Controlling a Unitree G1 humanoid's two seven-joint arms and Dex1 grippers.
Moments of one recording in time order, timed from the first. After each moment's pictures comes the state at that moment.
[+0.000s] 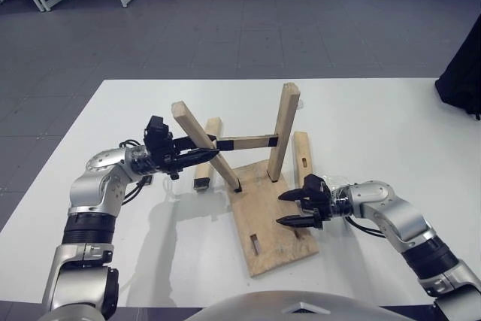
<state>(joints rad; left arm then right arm) -0.27 0.62 0.09 0.24 -0.67 0.33 -1.35 -0.19 -0.57 0.43 -0.08 0.35 0.44 1.07</state>
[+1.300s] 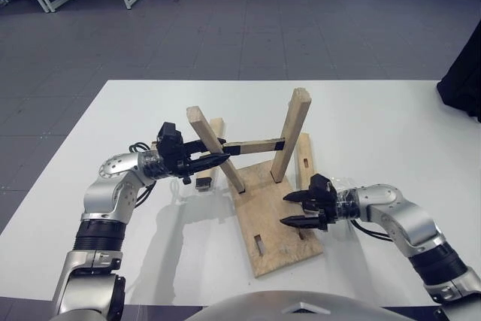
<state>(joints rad) -0.24 0.59 0.01 0.19 -0.63 0.25 -1.29 -0.15 -0.59 0.31 -0.21 0.45 0.55 1.07</state>
